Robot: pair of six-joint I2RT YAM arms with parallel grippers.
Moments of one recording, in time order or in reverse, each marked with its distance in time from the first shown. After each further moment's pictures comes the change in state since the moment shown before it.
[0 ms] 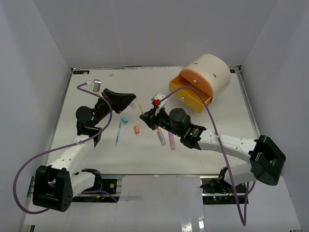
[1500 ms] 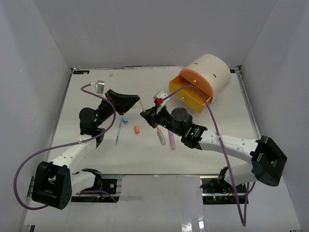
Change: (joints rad) left arm -0.059 0.029 -0.016 0.074 -0.006 0.003; right arm -0.006 -0.012 0.000 0.032 0.028 -0.008
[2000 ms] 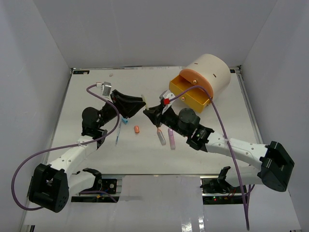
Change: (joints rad) left arm -0.069 -0.031 0.020 -0.061 -0.005 0.118; right arm -0.006 -0.082 -0.028 0.000 -0.005 -0.030
